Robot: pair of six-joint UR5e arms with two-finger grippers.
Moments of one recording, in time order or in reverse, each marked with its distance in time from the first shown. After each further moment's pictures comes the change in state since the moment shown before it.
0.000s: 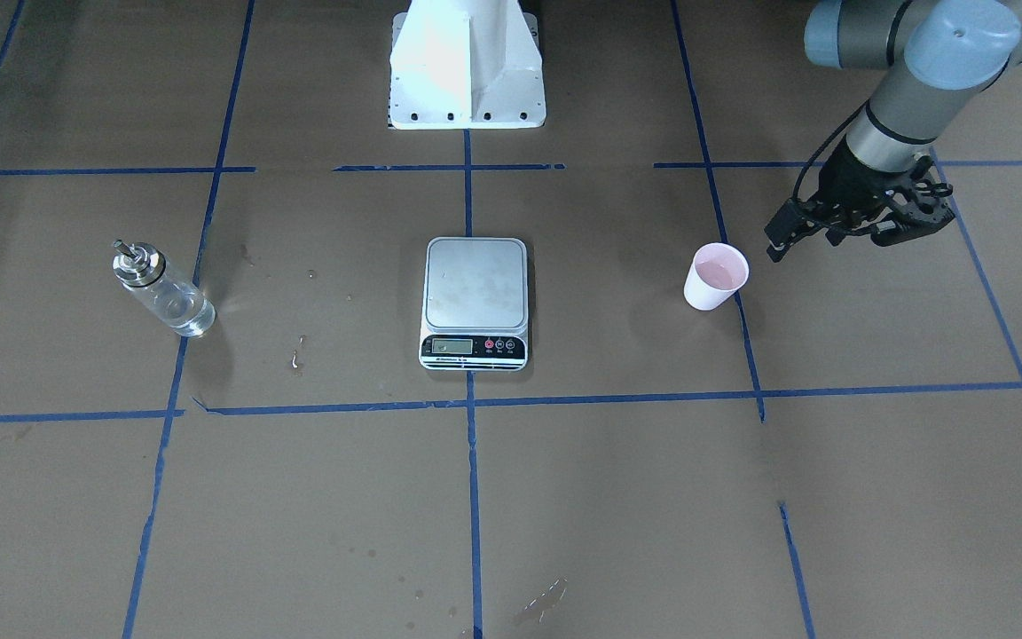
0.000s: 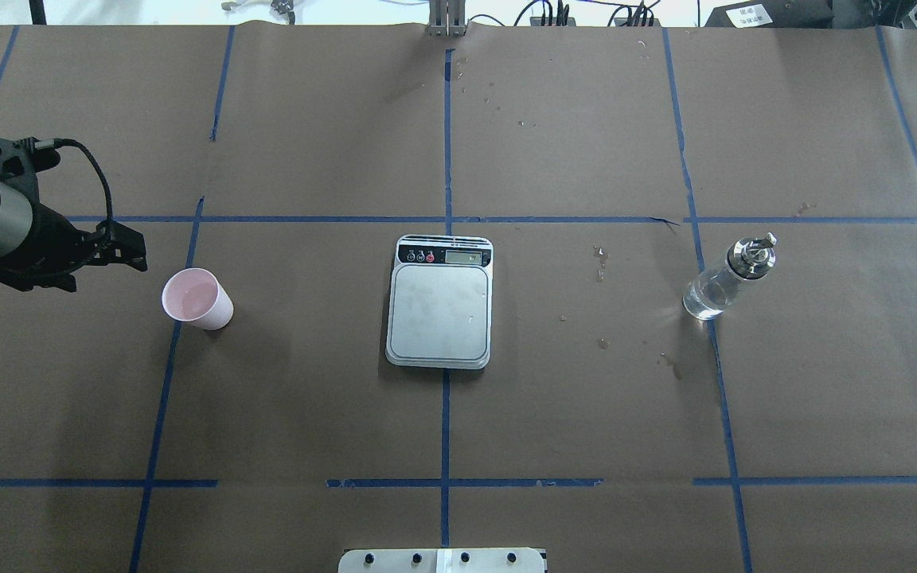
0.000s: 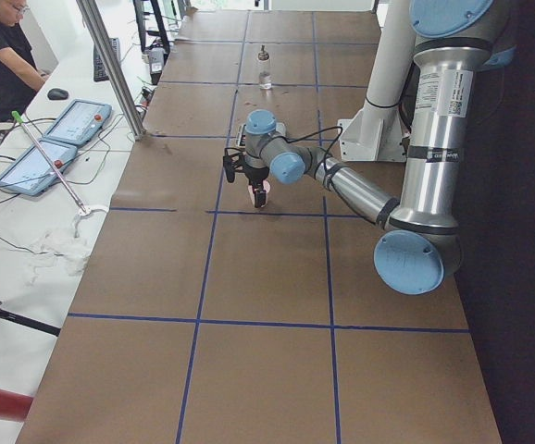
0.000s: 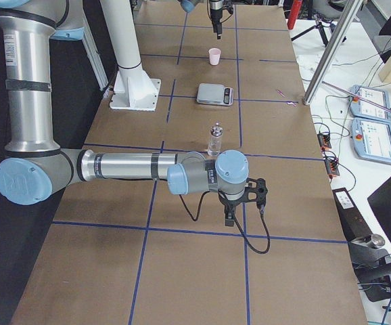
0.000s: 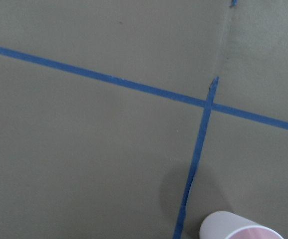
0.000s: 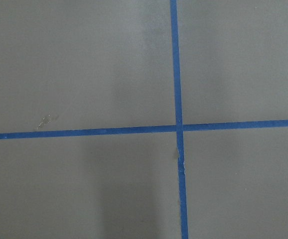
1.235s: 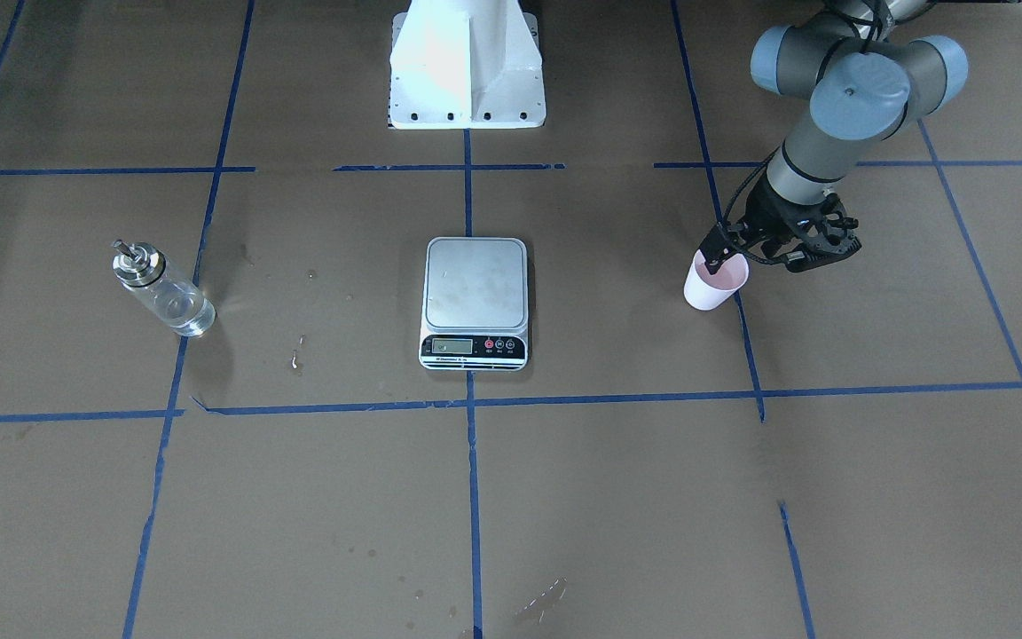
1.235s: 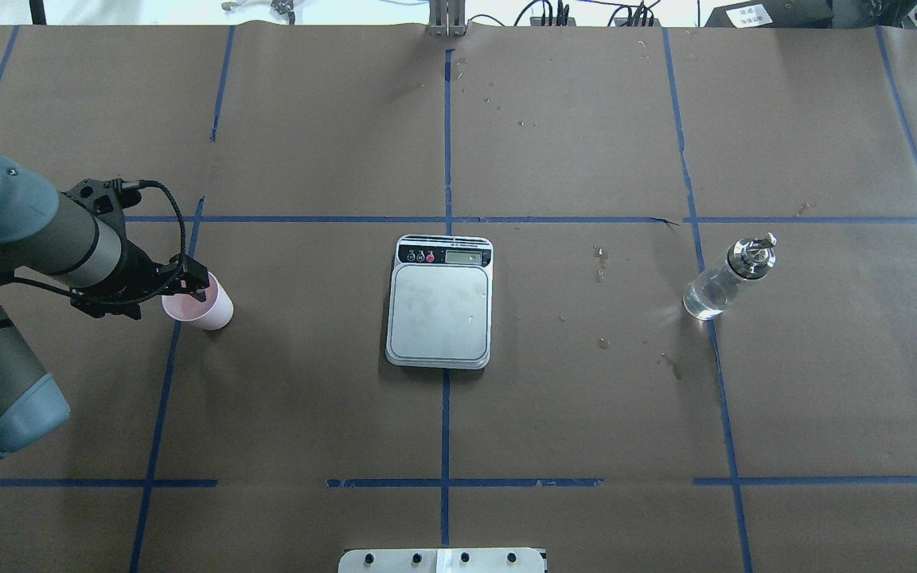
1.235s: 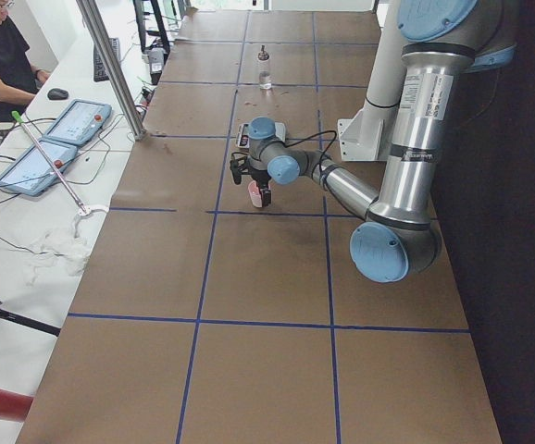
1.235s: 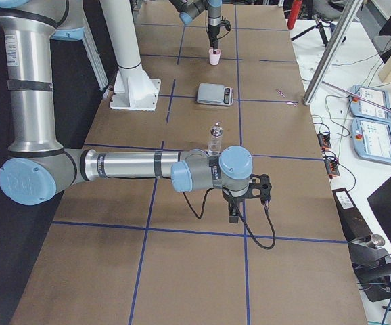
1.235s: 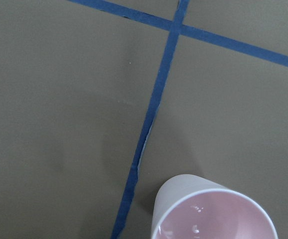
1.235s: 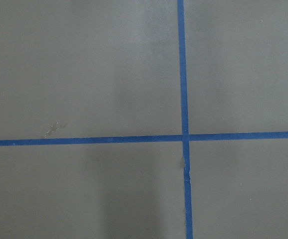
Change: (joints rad) left arm 0.105 -0.085 0.126 -0.035 0.017 -0.053; right arm 0.000 0.021 -0.001 -0.002 0.001 0.000
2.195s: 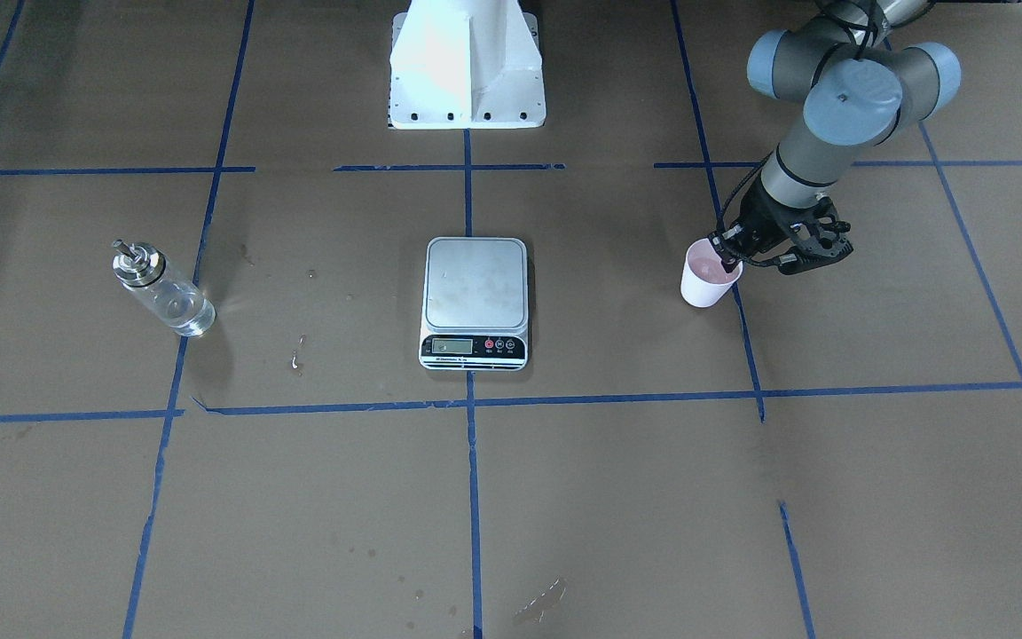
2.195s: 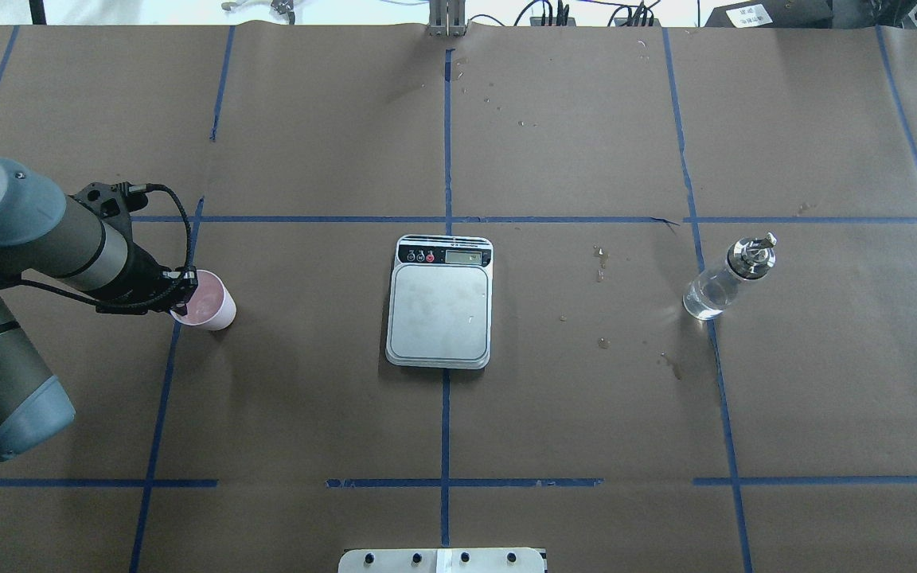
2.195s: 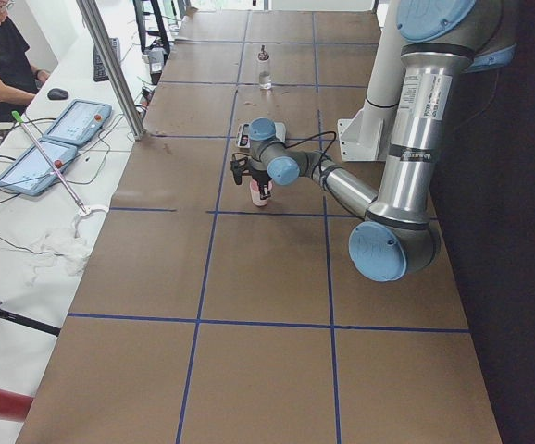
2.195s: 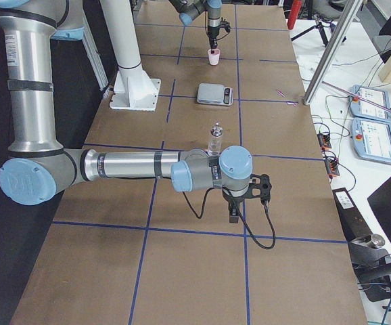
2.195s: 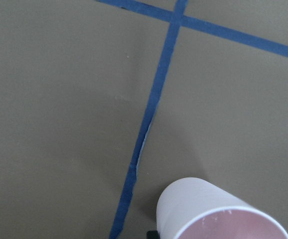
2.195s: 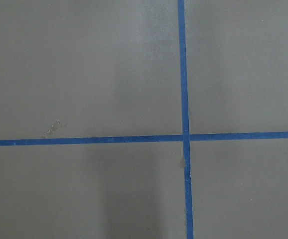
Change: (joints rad) left arm 0.006 -0.007 -0.018 0.005 -0.007 -0.003; right arm 0.000 0.001 0.000 0.000 0.002 0.000
